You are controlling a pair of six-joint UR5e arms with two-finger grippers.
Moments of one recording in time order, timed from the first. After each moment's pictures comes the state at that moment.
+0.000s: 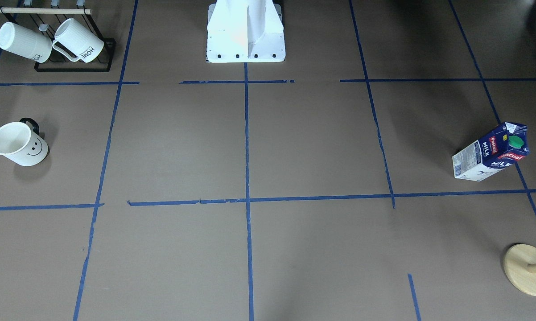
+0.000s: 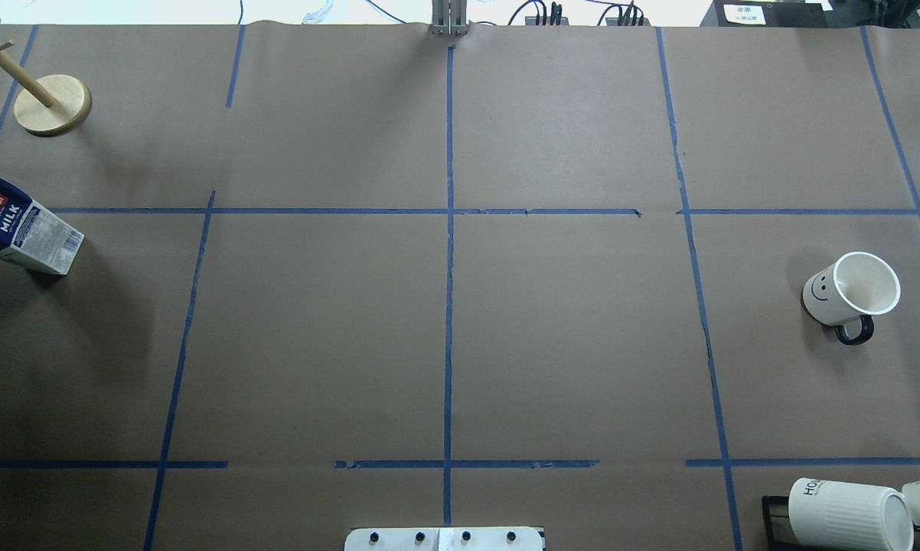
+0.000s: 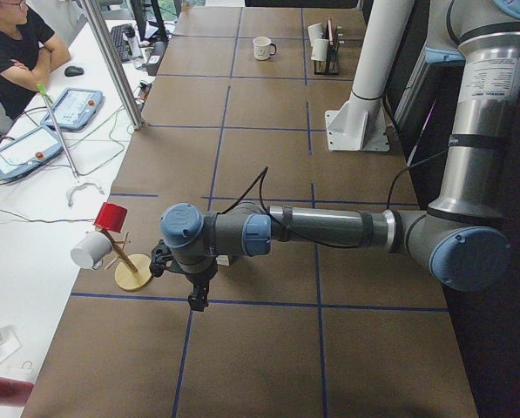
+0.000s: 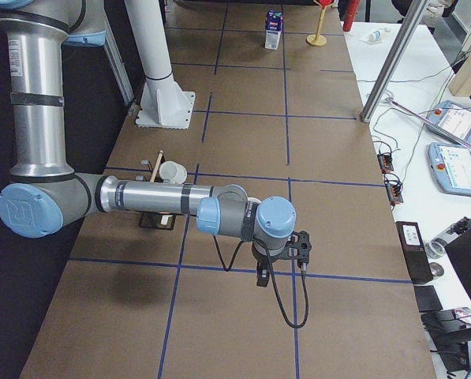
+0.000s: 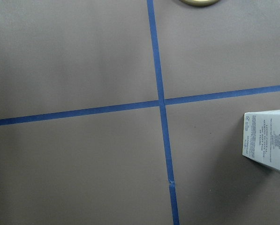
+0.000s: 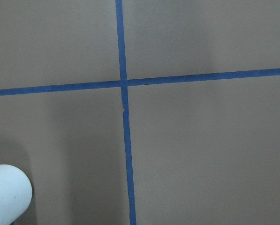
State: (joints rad) left arm -1.59 -1.66 -1.53 -1.49 -2.37 0.16; right arm 1.62 -1.59 1.59 -1.63 2.39 -0.01
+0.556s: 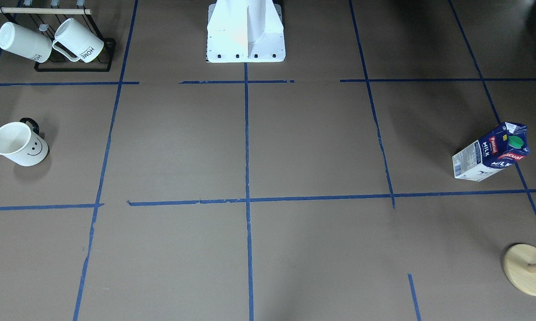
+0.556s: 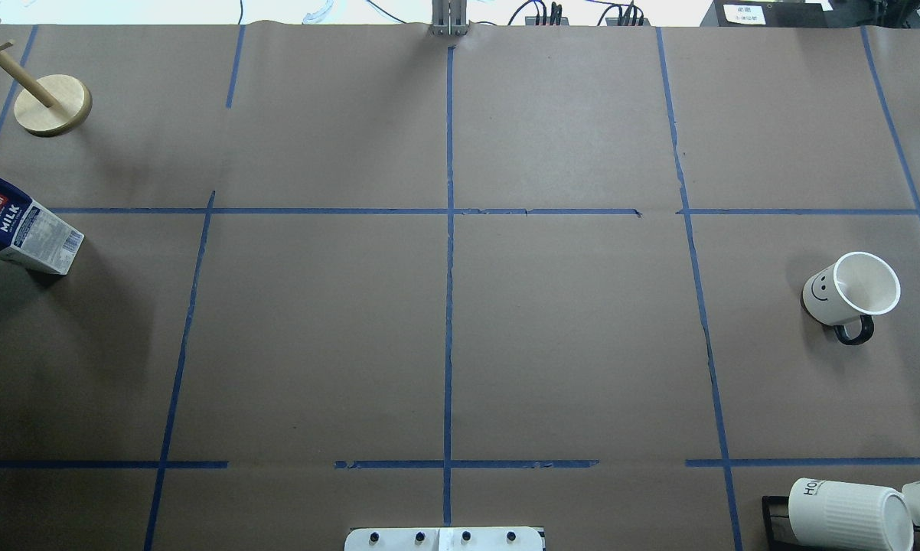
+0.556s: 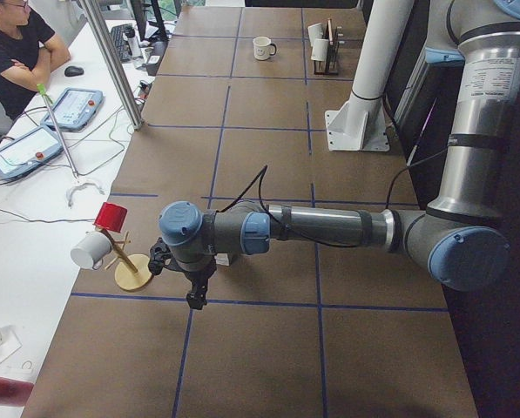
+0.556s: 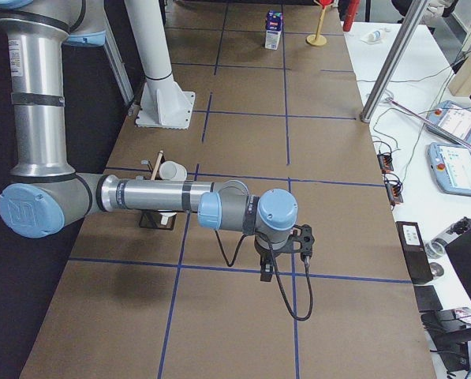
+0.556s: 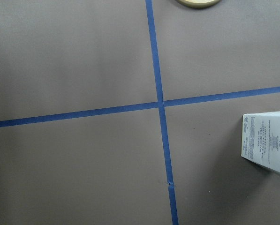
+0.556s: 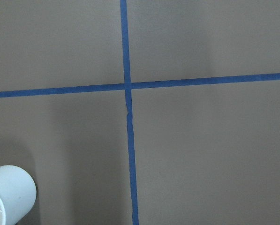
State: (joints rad) left arm -1.59 -1.66 -1.54 -1.49 -2.37 0.16; right arm 1.62 -1.57 1.62 -1.63 2.38 -0.01
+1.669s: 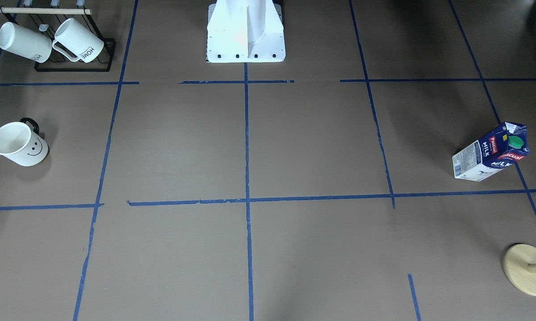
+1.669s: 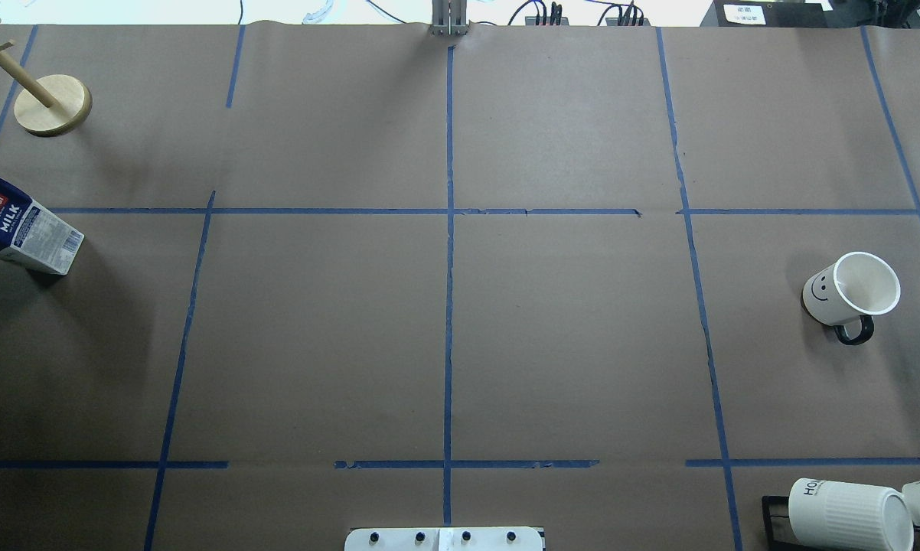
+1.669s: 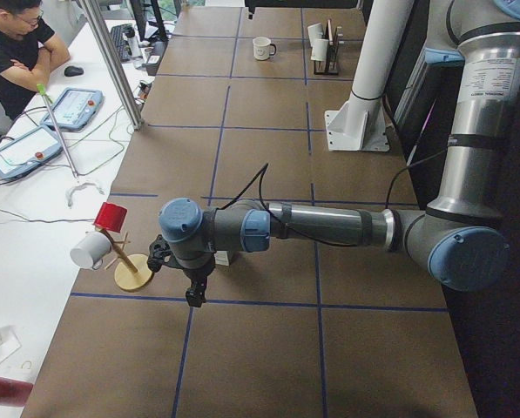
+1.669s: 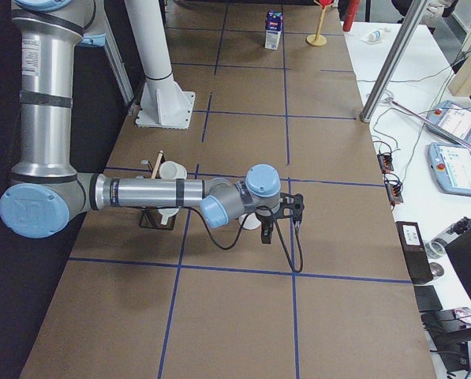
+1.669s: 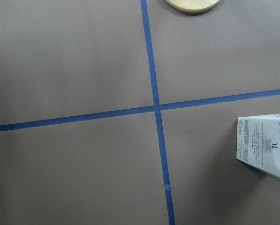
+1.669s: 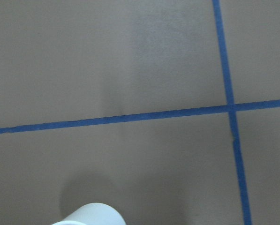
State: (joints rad) left arm -1.59 -1.66 -1.55 -1.49 -2.37 0.16; right arm 1.34 -1.67 1.67 -1.09 2.39 0.60
